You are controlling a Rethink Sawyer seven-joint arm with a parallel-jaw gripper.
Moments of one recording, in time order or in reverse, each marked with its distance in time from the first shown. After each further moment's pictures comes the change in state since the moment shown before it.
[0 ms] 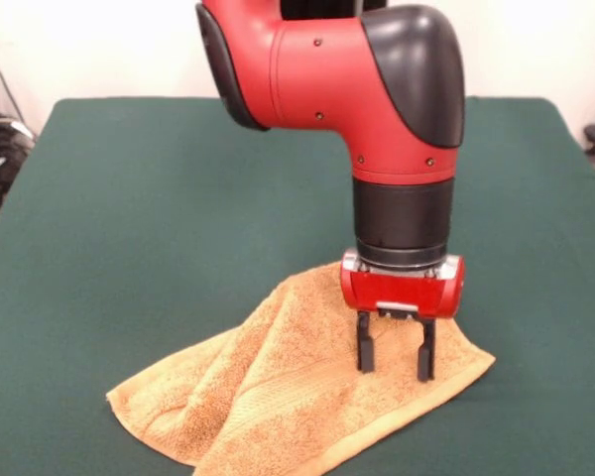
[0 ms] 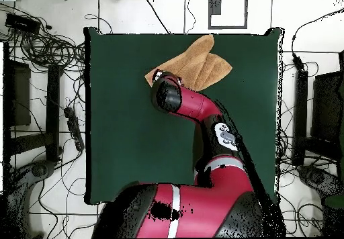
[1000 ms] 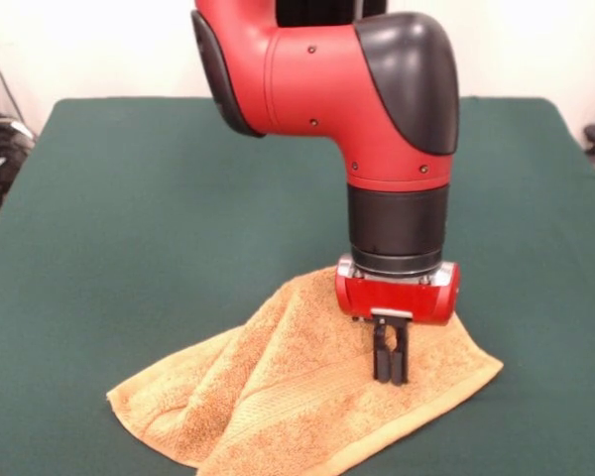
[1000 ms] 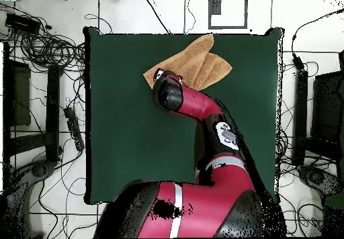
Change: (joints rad) arm -0.006 0.012 0.002 -0.016 0.000 0.000 0.000
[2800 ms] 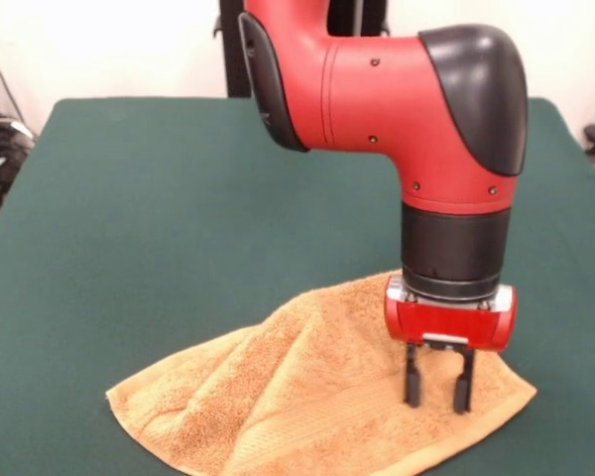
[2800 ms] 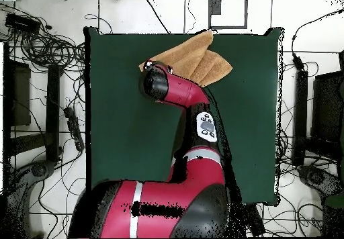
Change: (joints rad) arm 0.129 0.072 -0.109 -0.180 0.082 0.119 0.000
